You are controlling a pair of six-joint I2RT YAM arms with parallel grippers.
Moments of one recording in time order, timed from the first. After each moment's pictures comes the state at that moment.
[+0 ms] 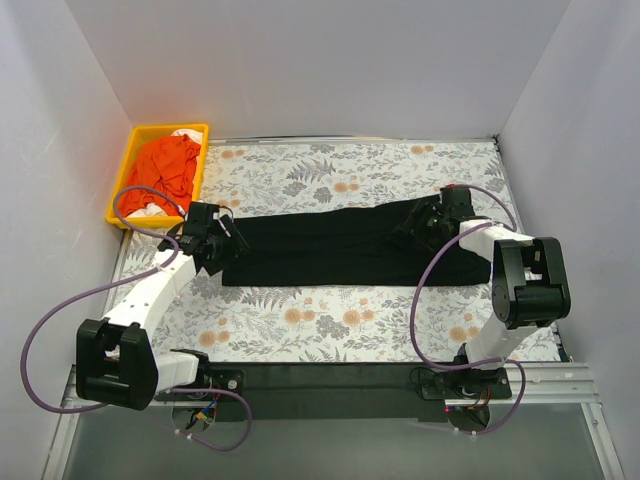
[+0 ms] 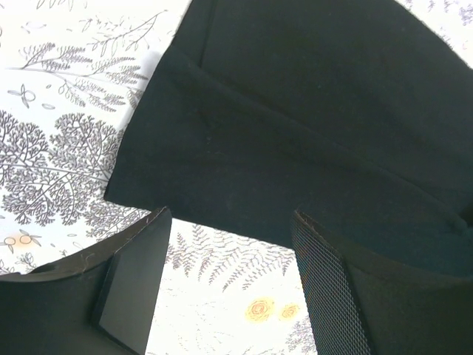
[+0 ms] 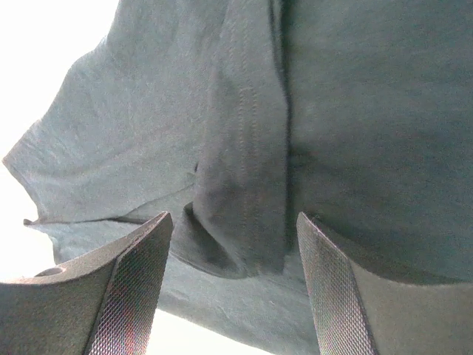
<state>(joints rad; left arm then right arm) -0.19 1.24 0.84 -0.55 -0.04 -0.73 0.09 1.66 0.90 -0.15 -0.35 0.68</state>
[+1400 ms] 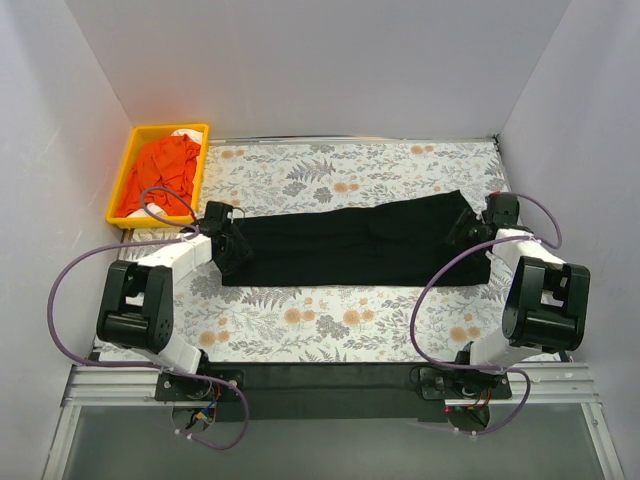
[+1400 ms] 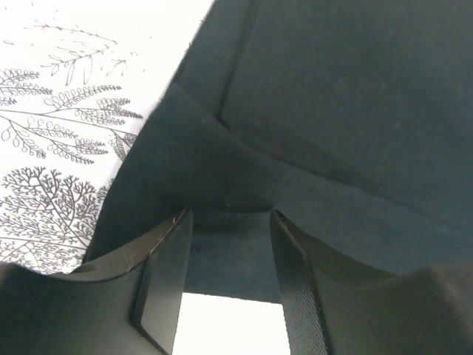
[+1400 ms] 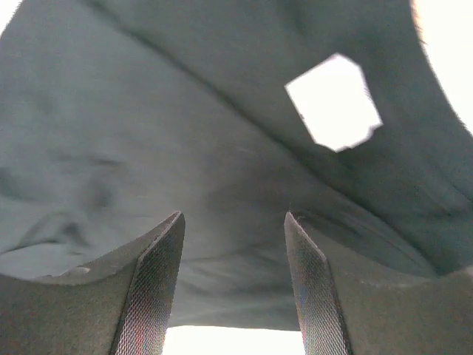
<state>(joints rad) -0.18 1.54 0.83 -0.40 -0.03 -0.74 -0.15 1.53 0.86 -0.29 -0.26 0.42</state>
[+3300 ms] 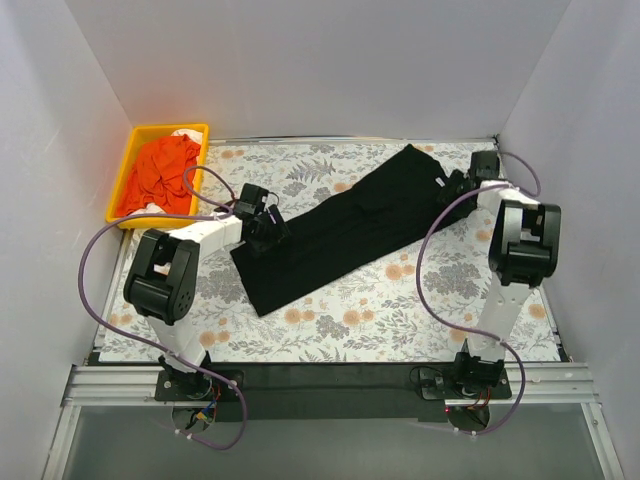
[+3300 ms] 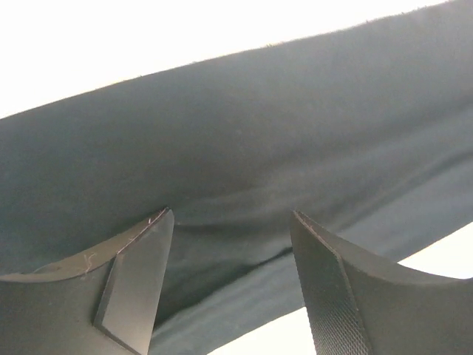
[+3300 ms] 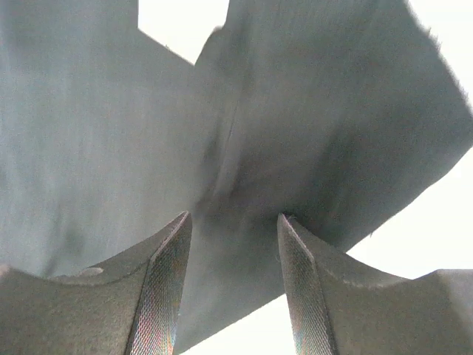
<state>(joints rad) -0.35 1.78 1.08 -0.35 0.08 -0.80 -0.10 1.98 1.31 -0.30 -0.19 0.45</state>
